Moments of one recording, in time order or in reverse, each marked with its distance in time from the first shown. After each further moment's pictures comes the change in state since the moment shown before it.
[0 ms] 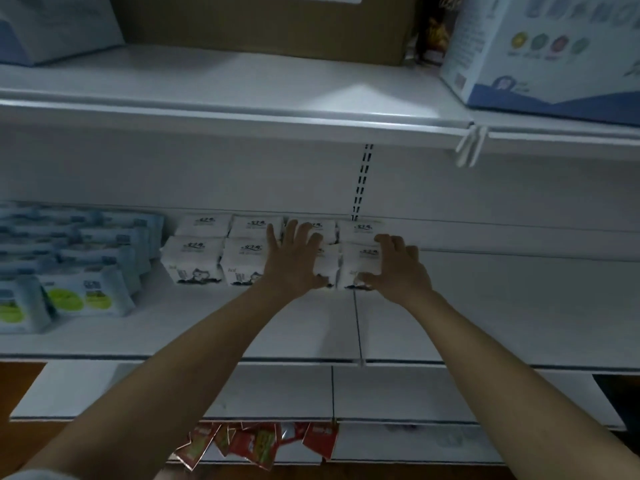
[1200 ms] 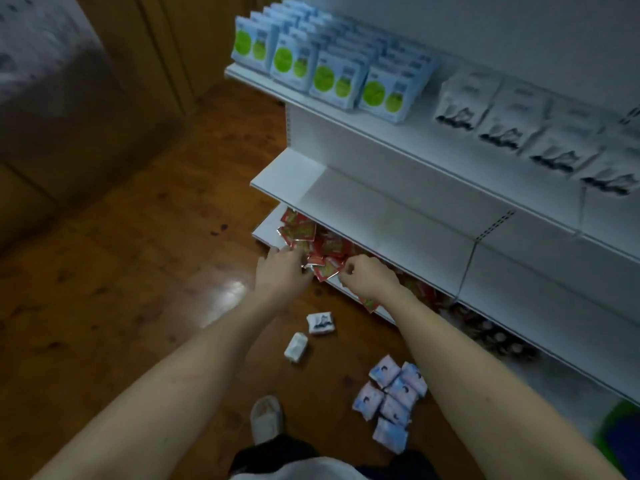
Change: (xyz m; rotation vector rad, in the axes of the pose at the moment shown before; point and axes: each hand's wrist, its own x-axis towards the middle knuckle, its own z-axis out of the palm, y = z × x) left_hand -0.553 -0.112 0.073 -0.376 -0.121 -0.800; right_hand -0.374 -0.261 0.230 -0.103 -0.649 -0.372
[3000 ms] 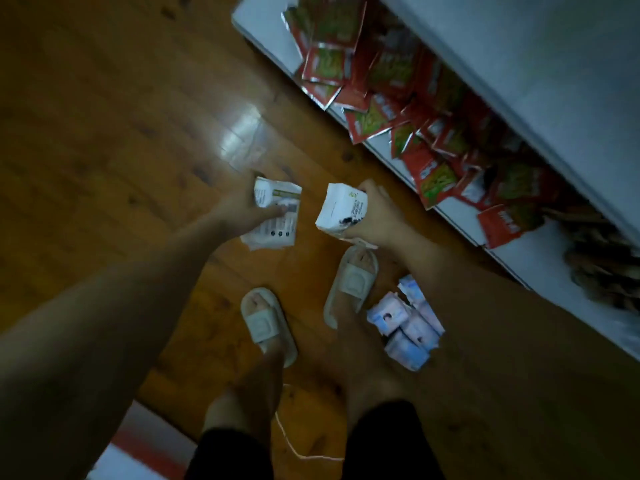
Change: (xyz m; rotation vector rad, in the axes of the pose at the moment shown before) left_hand 0.179 -0.229 0.383 -0.618 -0.513 -0.458; right_hand 0.349 0.189 0.347 0.221 -0.346 0.063
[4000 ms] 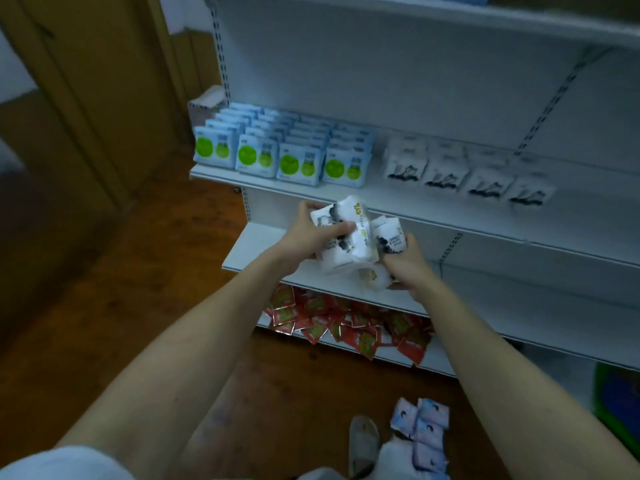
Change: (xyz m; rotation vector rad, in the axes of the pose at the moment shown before) left_hand -0.429 0.362 -0.198 -0.240 -0.120 0.730; right_hand -0.467 -0.291 -0.223 0.778 0.844 -0.073
